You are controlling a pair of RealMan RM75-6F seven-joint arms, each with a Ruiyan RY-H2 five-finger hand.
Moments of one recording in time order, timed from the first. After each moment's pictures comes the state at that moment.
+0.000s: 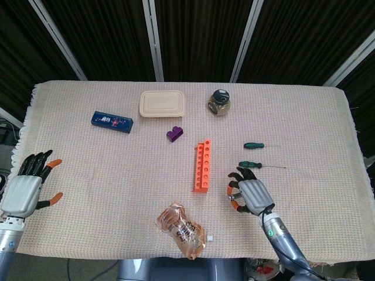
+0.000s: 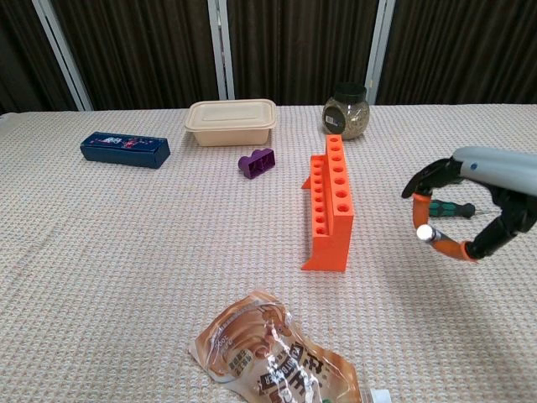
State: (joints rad) left arm -0.20 -1.13 -0.06 -1.71 1.46 1.38 0.14; right arm 0.46 -1.34 0.16 -1.96 -1.05 1.04 -0.41
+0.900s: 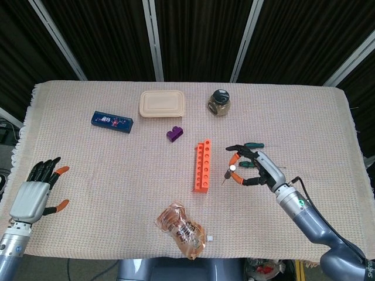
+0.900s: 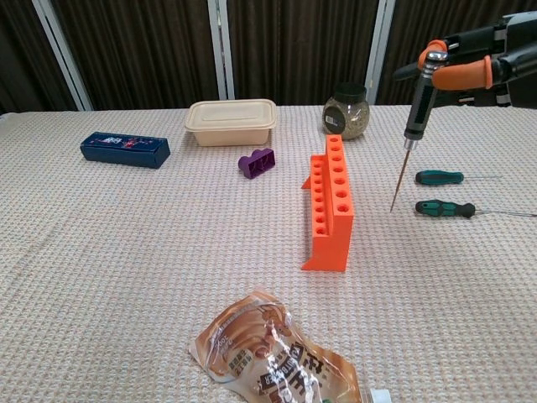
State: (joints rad) left arm -0.19 -1.16 -0.03 -1.73 1.47 1.37 0.17; right arm 0.46 -1.05 0.45 -1.93 -1.27 0.65 0.89
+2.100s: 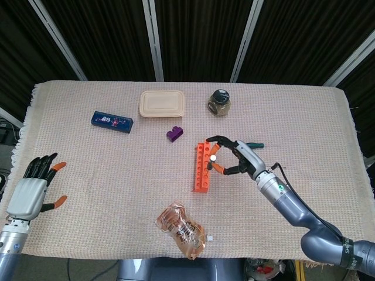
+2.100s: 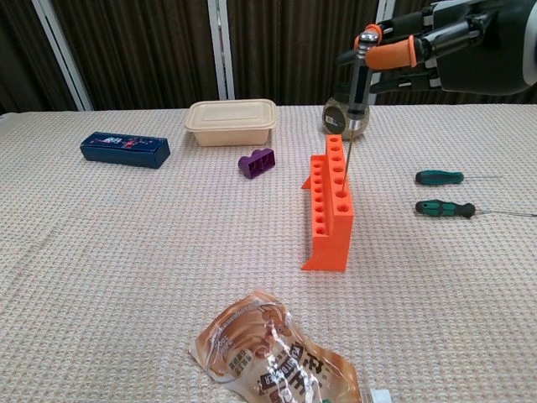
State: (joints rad) left arm -0.20 -1.15 -0.04 -1.73 1.46 1.38 0.17; right arm 0.65 -1.13 0.44 -1.87 -1.12 0.63 0.85
